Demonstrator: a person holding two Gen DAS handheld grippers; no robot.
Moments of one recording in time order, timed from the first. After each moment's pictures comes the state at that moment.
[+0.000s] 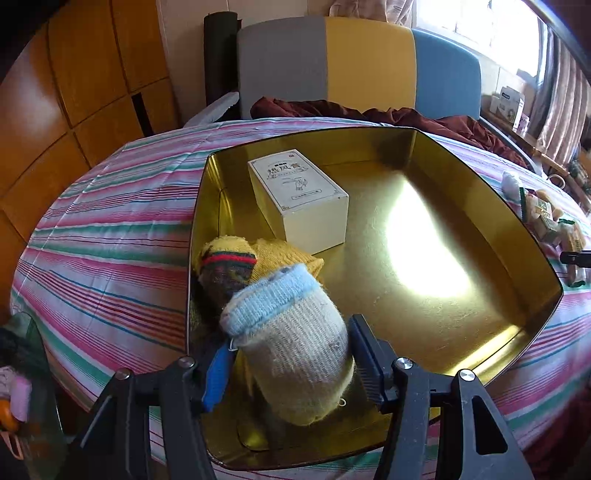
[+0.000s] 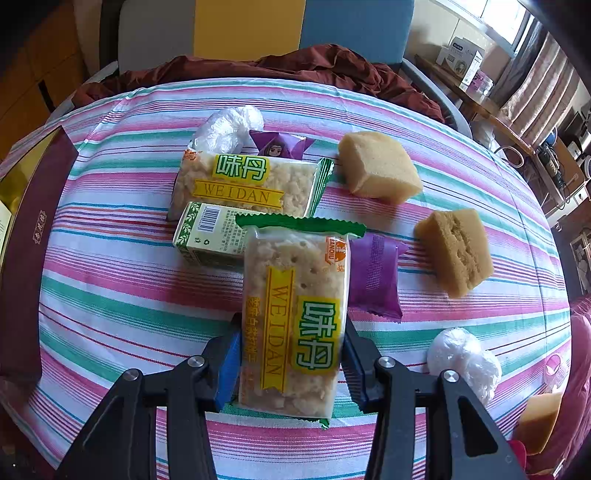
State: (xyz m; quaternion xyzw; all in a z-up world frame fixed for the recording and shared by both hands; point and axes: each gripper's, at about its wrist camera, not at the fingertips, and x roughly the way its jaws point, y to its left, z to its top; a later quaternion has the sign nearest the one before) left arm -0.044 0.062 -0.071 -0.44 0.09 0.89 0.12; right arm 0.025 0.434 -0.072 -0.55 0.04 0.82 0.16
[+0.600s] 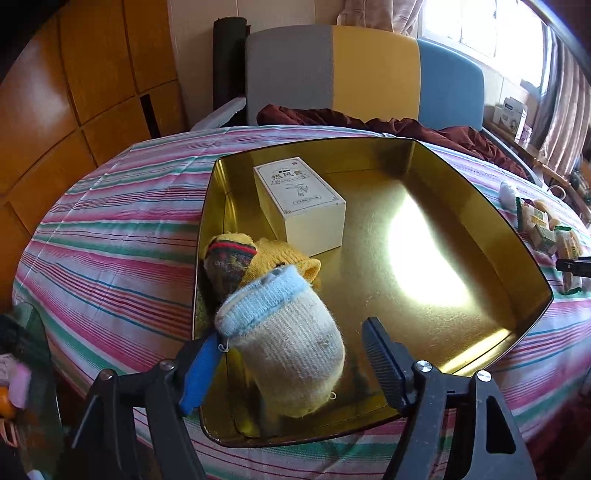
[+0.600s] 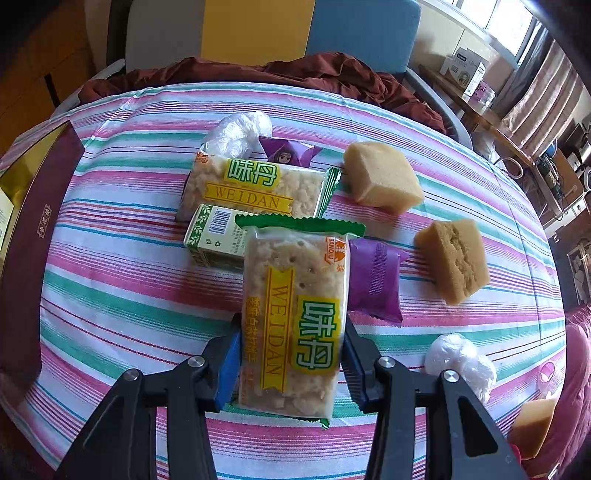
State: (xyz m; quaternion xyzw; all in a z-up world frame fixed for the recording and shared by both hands) left arm -0.033 0.060 -0.060 -0.42 0.07 0.90 0.11; right arm 0.024 0.420 -0.067 -0.55 0.02 0.82 0.15
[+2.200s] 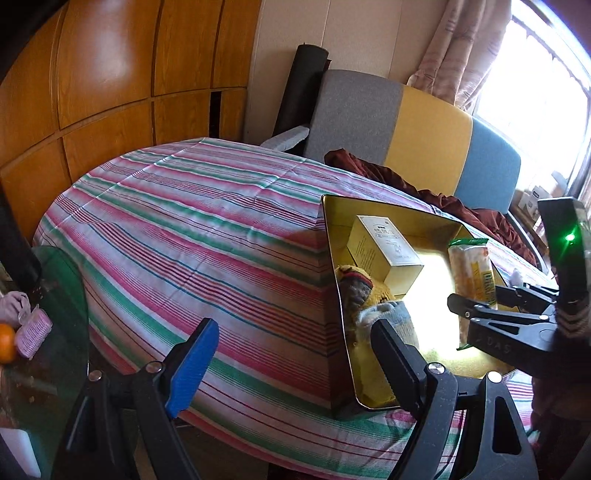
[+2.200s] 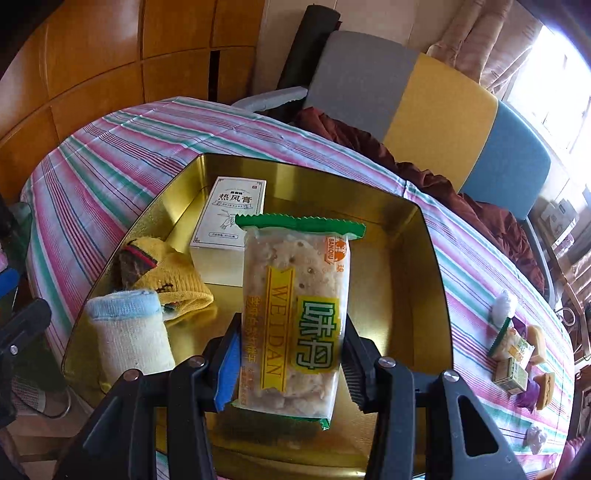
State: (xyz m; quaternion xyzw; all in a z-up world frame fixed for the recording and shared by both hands) left arm -0.009 -0.050 -0.027 -0.37 -0.07 0.92 0.05; right arm -0.036 0.084 -0.030 -0.46 -0.11 0.88 -0.02
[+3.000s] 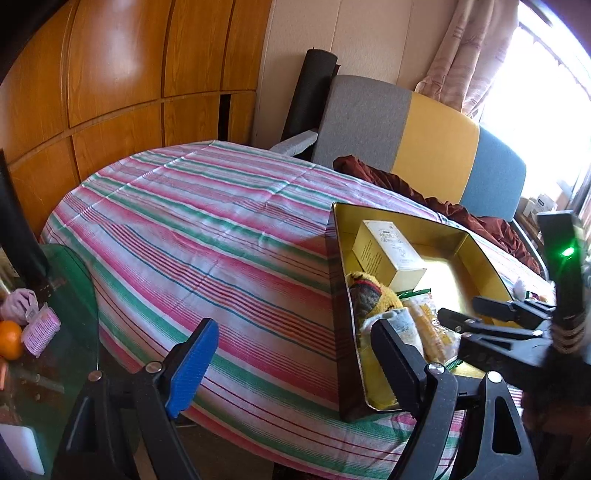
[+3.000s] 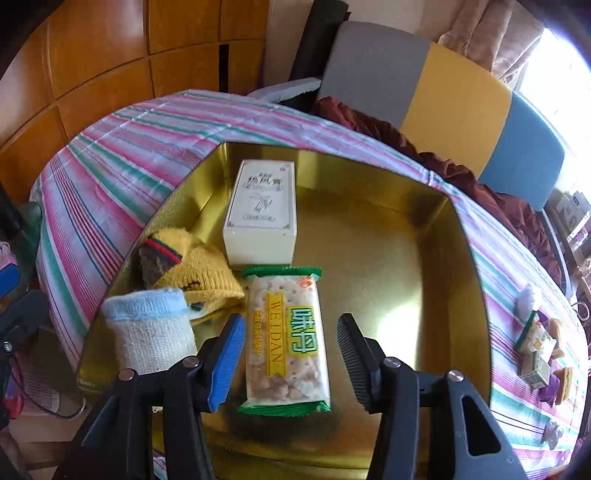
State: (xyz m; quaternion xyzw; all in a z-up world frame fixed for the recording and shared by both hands) left arm -0.004 -0.056 -0.020 -0.37 -0.07 0.93 0.04; right arm -0.035 0.072 -0.042 -0.46 -0.09 0.88 -0.05
